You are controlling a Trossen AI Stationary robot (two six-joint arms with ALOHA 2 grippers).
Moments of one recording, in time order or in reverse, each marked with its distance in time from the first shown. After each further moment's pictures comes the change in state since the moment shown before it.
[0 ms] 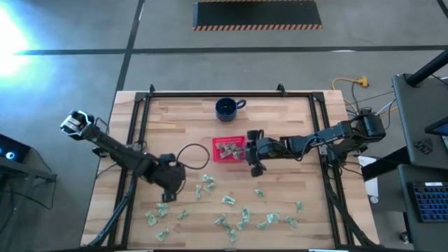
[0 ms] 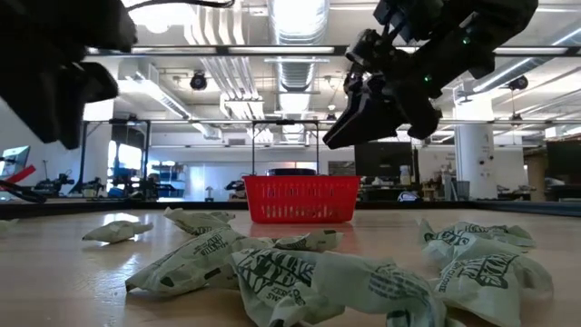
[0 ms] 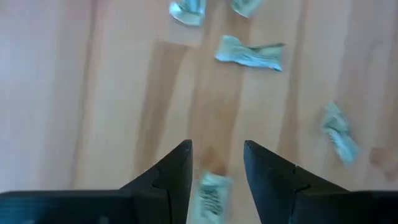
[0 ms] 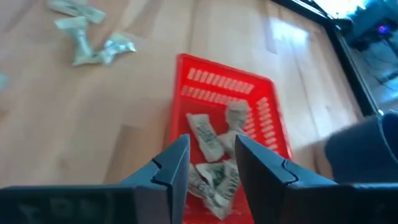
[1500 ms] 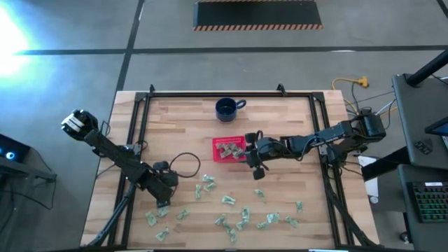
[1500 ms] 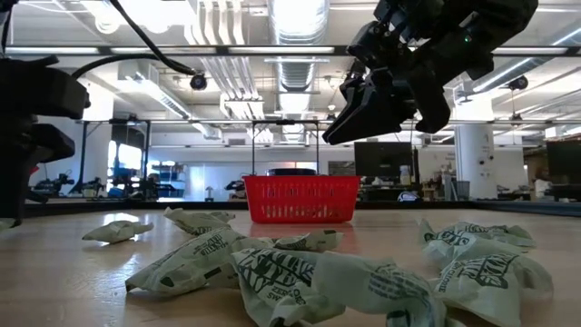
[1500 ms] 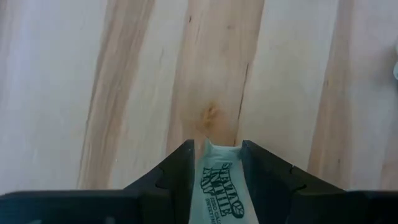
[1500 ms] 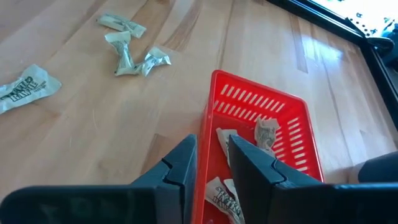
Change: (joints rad) left arm -0.140 0.000 -0.311 0.307 -0.021 -0.164; right arm 0.000 -0.003 -0.001 0.009 -0.119 -0.028
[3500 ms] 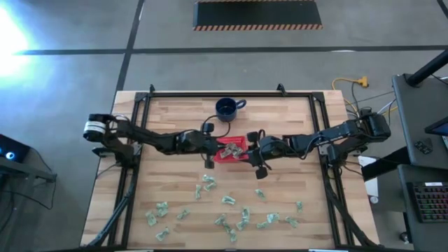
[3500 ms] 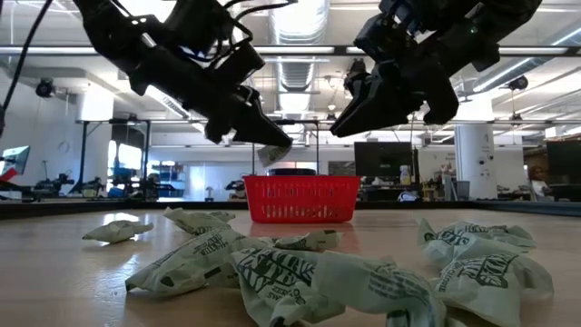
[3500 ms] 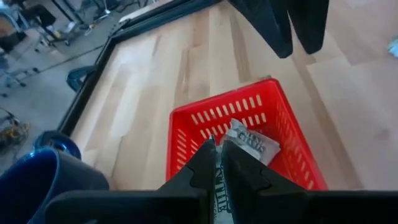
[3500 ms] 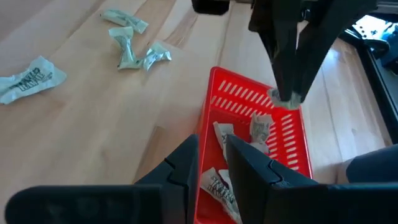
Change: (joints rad) left arm 0.684 0.297 0.163 0.942 -0.010 1.164; right arm 0.000 -0.056 0.000 -0.073 0.004 -0.013
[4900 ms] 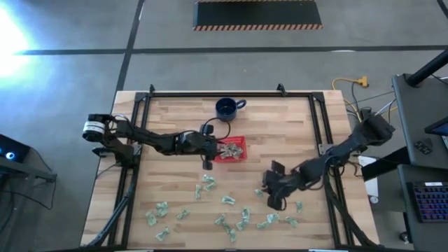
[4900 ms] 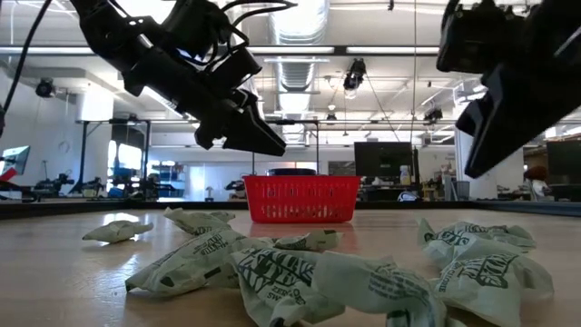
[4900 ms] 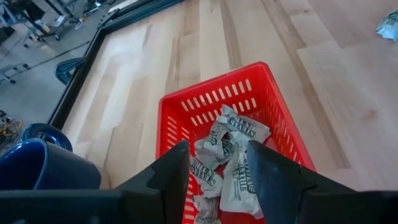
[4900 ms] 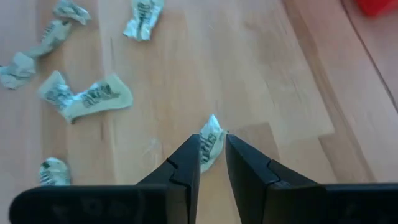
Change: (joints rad) left arm -0.005 -0.011 -0.016 -0.037 0.007 0.000; right arm 0.471 -0.007 0.000 -0.389 0.211 1.097
